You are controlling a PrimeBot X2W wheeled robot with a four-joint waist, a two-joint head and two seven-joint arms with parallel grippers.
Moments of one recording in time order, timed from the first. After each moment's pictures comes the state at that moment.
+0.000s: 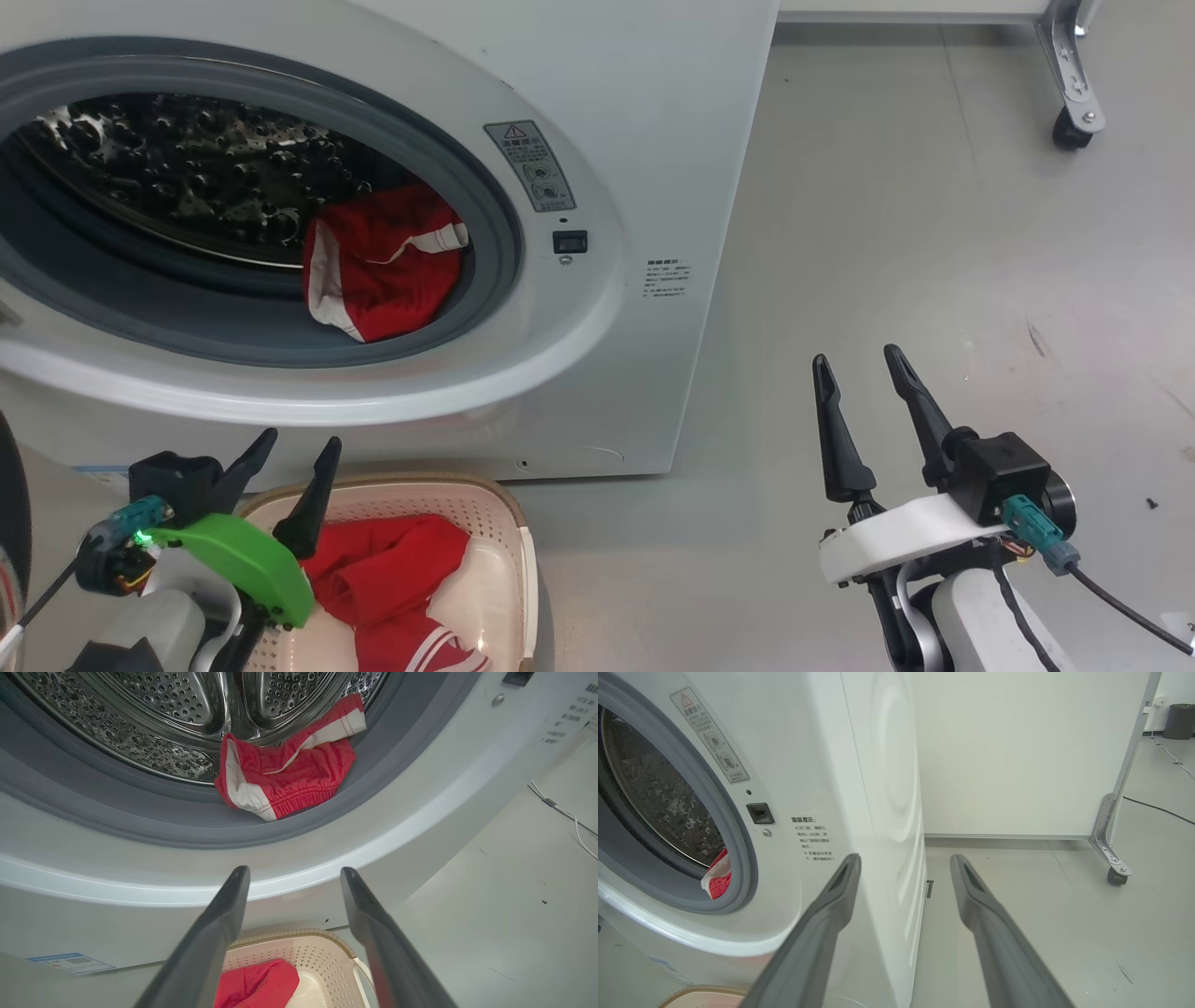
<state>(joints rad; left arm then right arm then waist) -0.38 0.35 -0.62 0.63 -0.80 -0.13 -0.25 -0.11 -0.05 0.30 0.14 0.32 -0.07 -0.25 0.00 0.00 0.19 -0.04</state>
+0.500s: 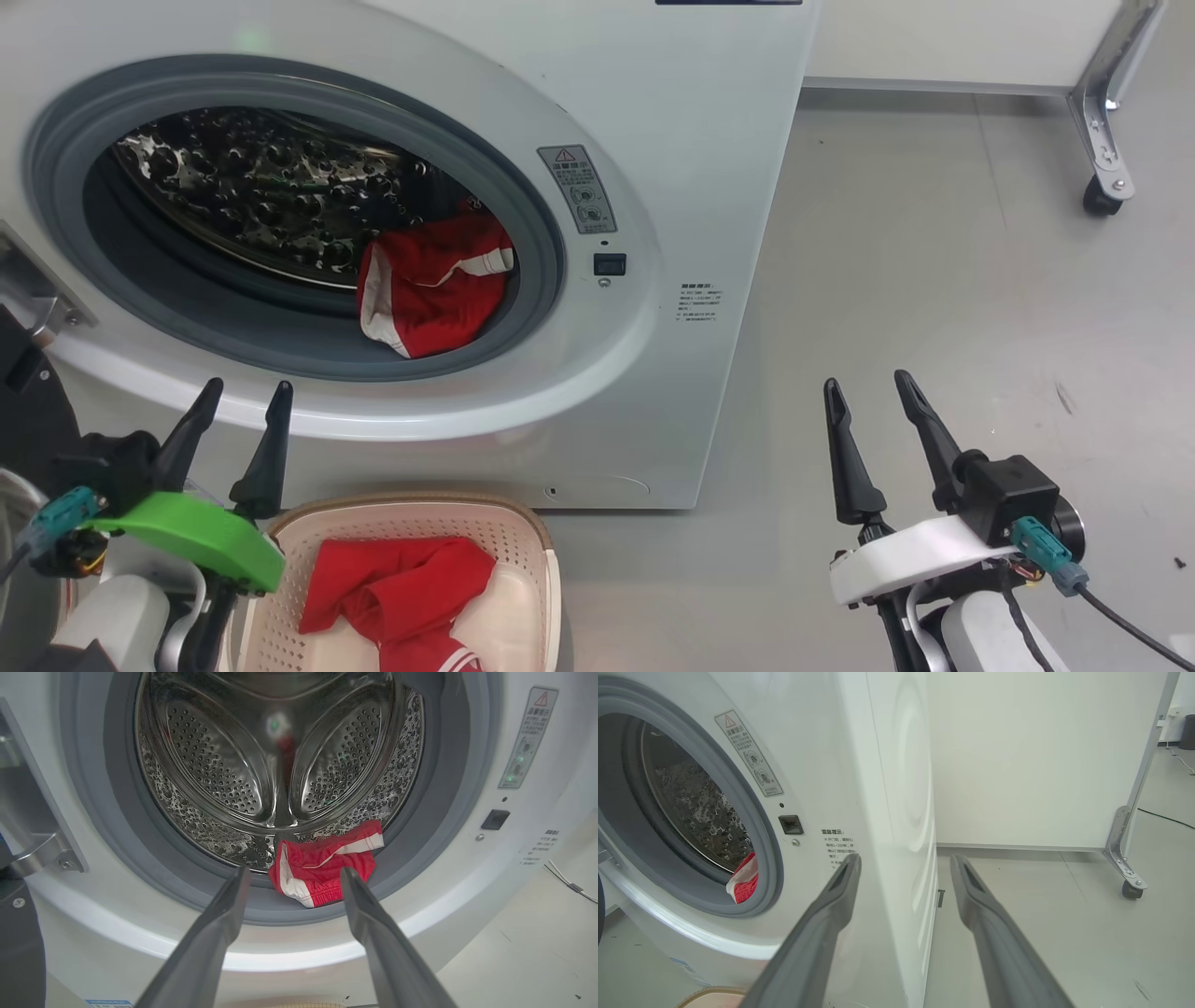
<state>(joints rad) -0.31 0.35 -0.42 0.44 -0.75 -0.12 -0.25 -0.06 -0.05 0.27 0.14 0.32 -0.05 -0.25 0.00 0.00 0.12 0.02</state>
